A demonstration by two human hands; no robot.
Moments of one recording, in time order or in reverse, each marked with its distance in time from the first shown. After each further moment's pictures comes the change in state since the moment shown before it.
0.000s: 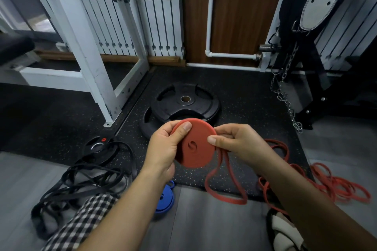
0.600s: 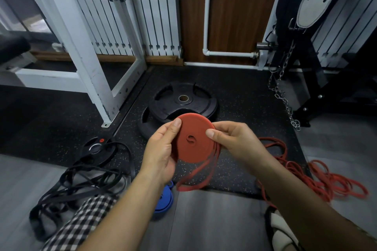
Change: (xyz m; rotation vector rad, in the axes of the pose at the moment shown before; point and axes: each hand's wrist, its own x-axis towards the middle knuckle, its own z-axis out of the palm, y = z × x) left_hand -0.002 0.002 0.002 -0.160 0.034 -0.123; right_hand 0.001 0.005 0.004 0.058 0.088 -0.019
